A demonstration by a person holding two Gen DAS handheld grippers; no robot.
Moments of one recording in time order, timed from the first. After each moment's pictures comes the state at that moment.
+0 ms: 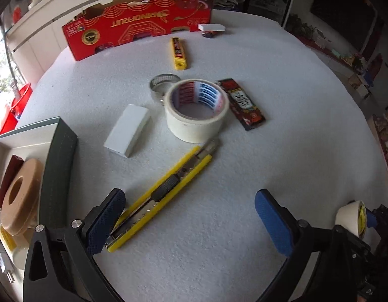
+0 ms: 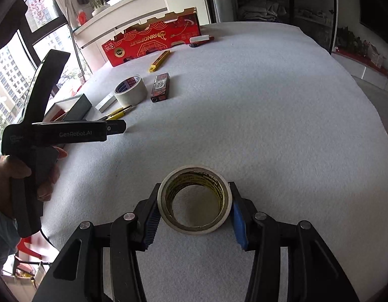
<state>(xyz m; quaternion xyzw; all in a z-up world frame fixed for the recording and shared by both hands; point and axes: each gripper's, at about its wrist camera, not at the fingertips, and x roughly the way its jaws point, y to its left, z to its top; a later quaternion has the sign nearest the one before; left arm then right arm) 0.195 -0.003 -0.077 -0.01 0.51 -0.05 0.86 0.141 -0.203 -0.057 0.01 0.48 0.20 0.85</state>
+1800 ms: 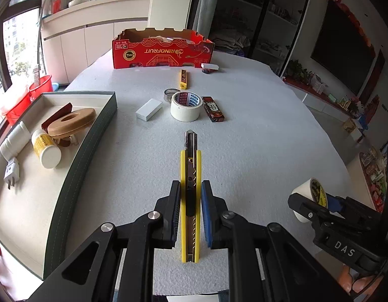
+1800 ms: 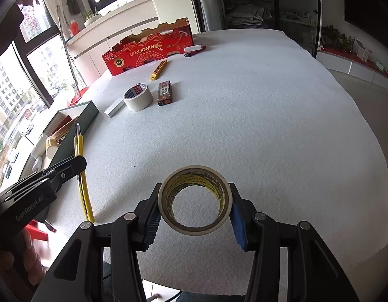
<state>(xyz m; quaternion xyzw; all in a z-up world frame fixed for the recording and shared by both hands) 0.067 -0.010 -0.025 -0.10 0.41 0.01 0.91 0.099 -0.200 -0.024 0.02 0.47 0.17 0.87</state>
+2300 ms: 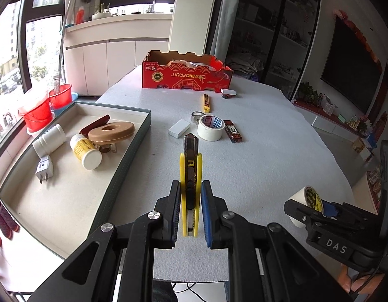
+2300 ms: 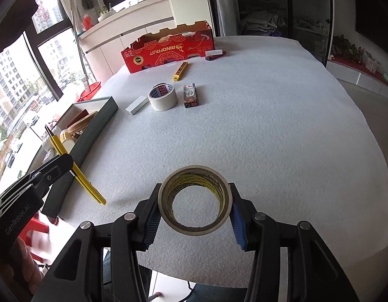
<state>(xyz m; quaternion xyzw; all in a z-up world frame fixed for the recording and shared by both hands) 0.026 0.018 -0.003 -0.11 0.36 0.06 0.93 0.089 -0.168 -0.013 0.01 0.46 0.19 0.87</state>
